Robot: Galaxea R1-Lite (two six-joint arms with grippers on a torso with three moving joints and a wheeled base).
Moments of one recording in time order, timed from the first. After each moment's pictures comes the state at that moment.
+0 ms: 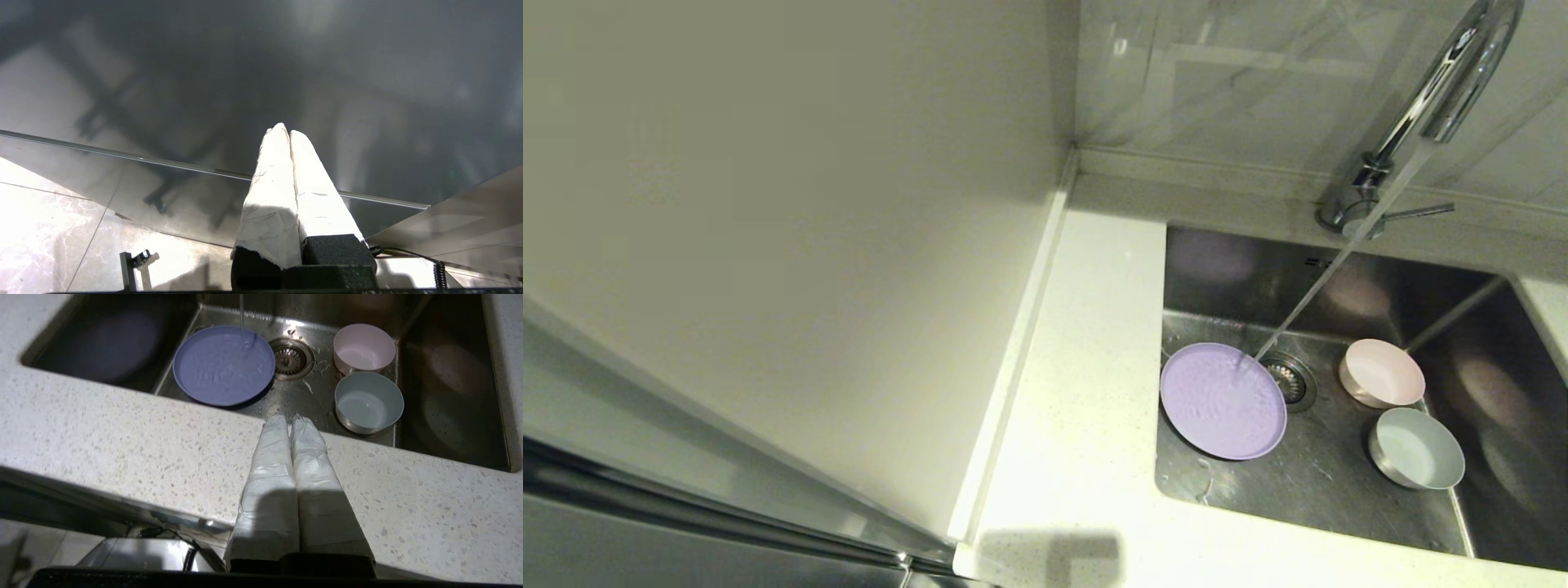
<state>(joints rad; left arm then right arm) 0.00 0.00 0.00 -0.01 0.00 0.00 0.01 0.00 -0.03 0.03 -0.03 0.03</state>
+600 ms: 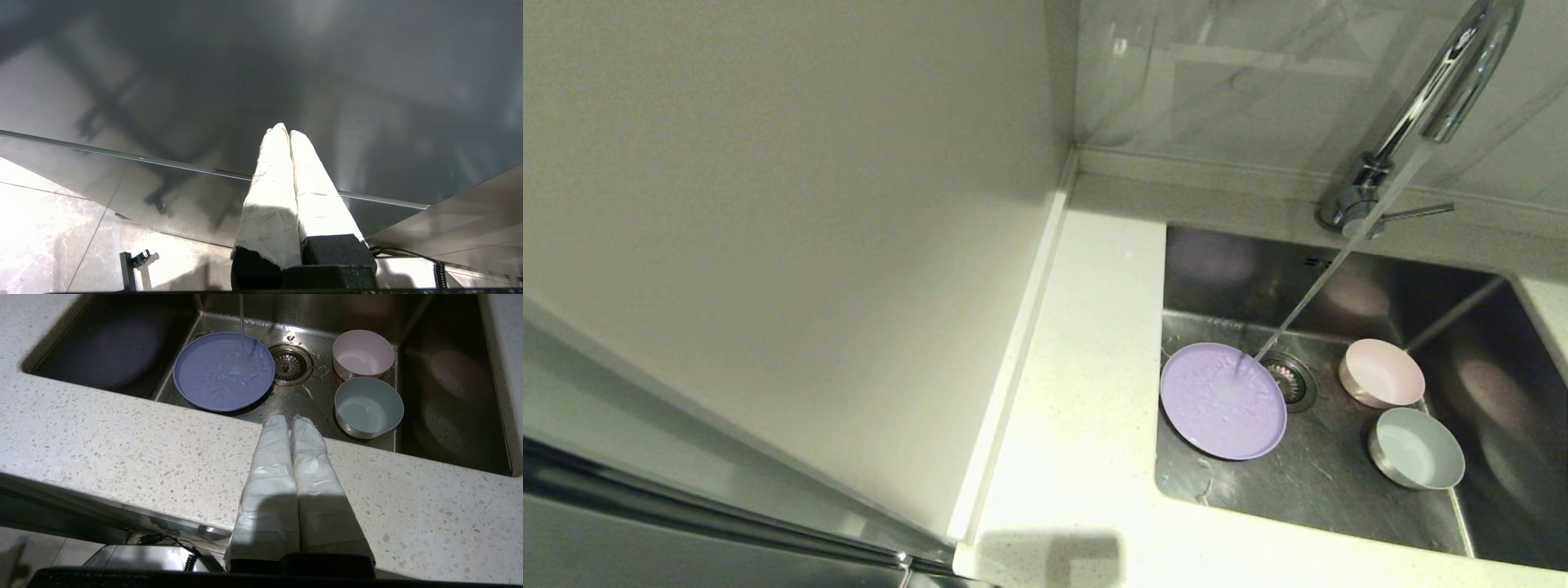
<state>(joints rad) 0.00 0.00 0.00 -0.01 0.00 0.00 0.01 0.00 0.00 -0.01 -0.03 0.03</state>
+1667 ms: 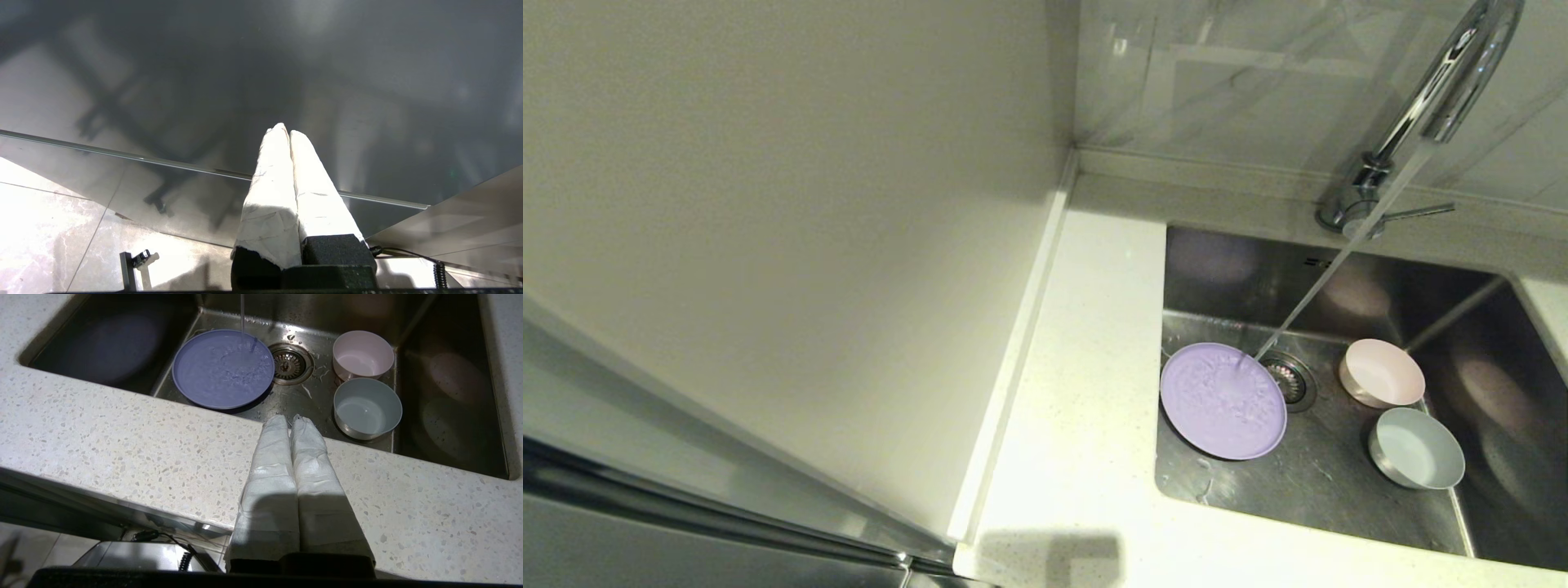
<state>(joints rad) 0.00 0.00 0.00 -0.01 0.00 0.00 0.01 0.00 0.00 -0.01 -0.02 0.01</state>
